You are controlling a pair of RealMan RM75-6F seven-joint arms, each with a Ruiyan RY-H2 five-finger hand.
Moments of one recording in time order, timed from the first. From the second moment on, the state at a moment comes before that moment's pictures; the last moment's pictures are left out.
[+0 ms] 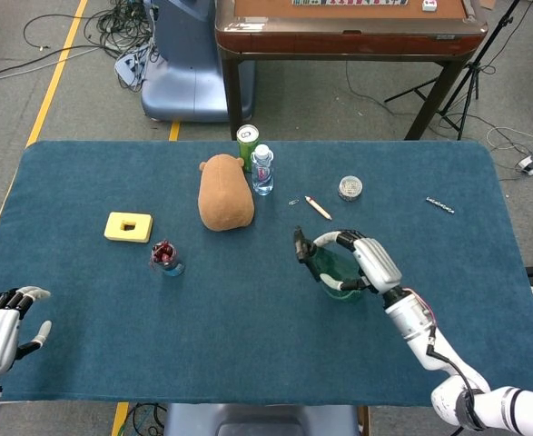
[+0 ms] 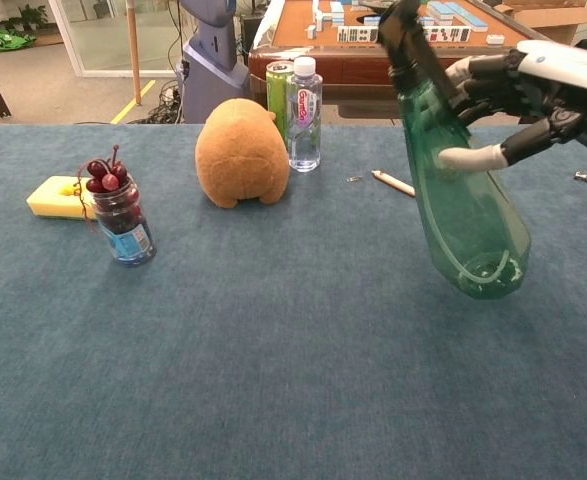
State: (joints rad) left arm -0.08 -1.14 -0.05 -1.67 1.49 1.51 0.17; right arm 0.55 -1.35 0.17 -1.61 -1.44 1.11 0.49
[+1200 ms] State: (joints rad) left arm -0.07 -1.14 -0.03 -1.66 1.49 1.50 0.15; right arm 0.45 -1.55 0.09 -1.22 -1.58 1.34 1.02
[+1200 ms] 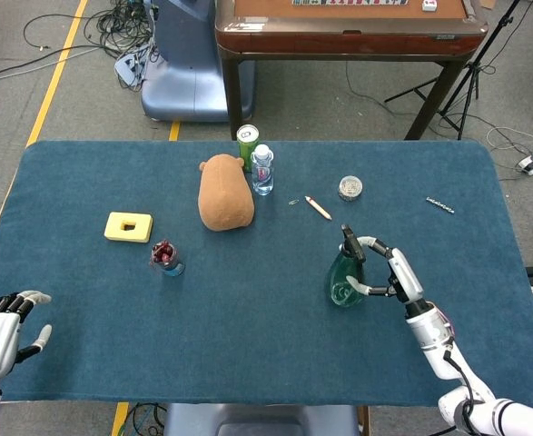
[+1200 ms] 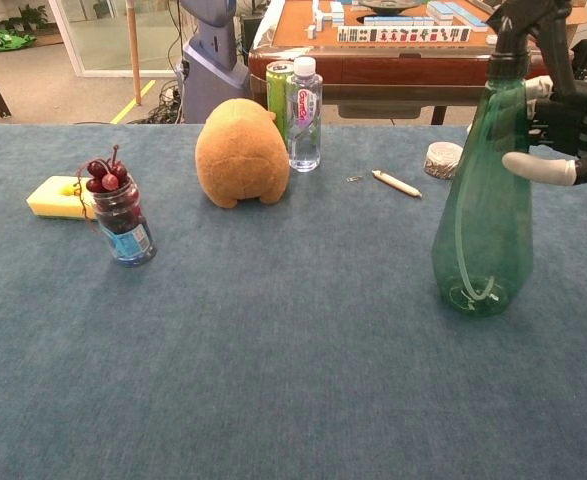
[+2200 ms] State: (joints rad) left arm -0.08 -1.14 -0.03 -1.67 1.50 1.49 0.15; right arm 0.38 -1.45 0.04 -1.26 -1.61 1.41 0.95
